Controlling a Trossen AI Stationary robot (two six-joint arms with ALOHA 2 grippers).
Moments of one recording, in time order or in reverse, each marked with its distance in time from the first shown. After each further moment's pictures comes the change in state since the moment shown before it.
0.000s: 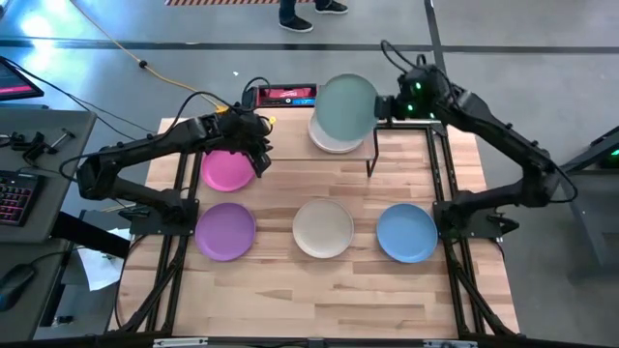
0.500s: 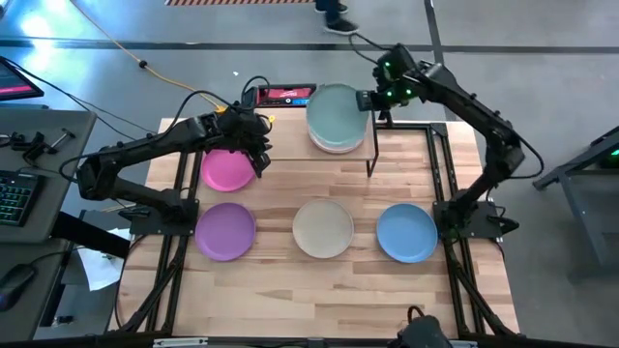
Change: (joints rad) left arm 0.012 0.000 0.000 -0.001 0.000 0.020; right arm -0.088 0.347 0.318 -0.282 -0.155 -0.196
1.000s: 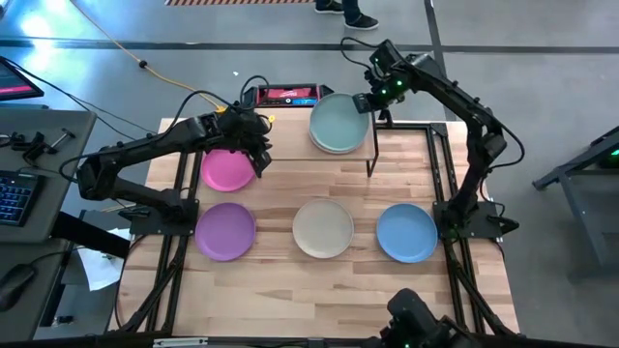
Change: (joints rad) left arm 0.001 0.000 0.000 0.001 -0.008 -0.068; right arm -0.064 0.169 0.112 -0.133 -0.090 -0.201
